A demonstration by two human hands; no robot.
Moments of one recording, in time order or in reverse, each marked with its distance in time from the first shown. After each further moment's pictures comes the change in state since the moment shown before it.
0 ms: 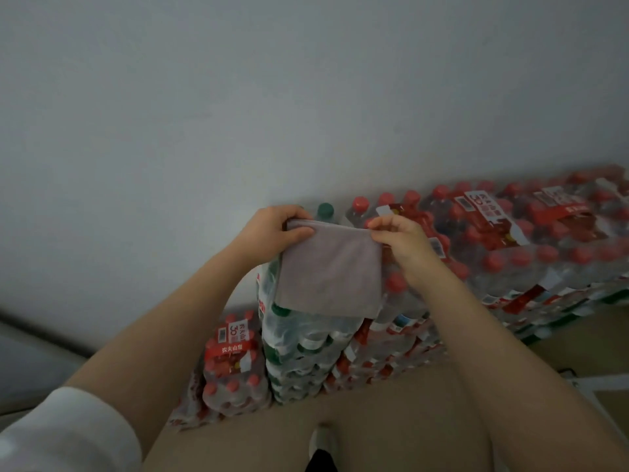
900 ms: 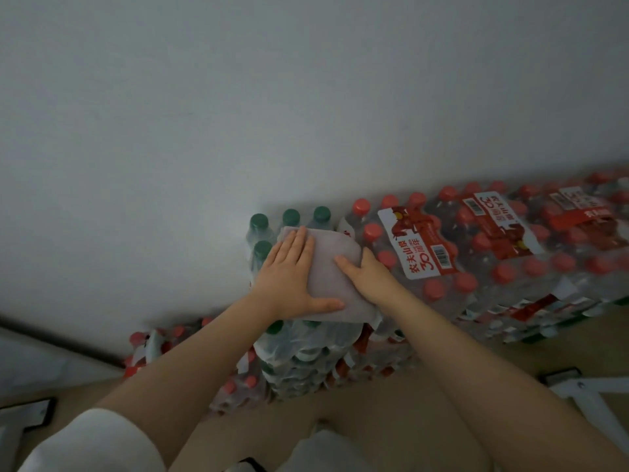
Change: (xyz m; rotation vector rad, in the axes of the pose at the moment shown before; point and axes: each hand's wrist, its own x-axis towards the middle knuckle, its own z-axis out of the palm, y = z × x) left_hand 0.000 -0.028 0.069 0.613 -0.250 -0.027; right_hand 0.022 0.043 0.032 -0.455 -0.195 0.074
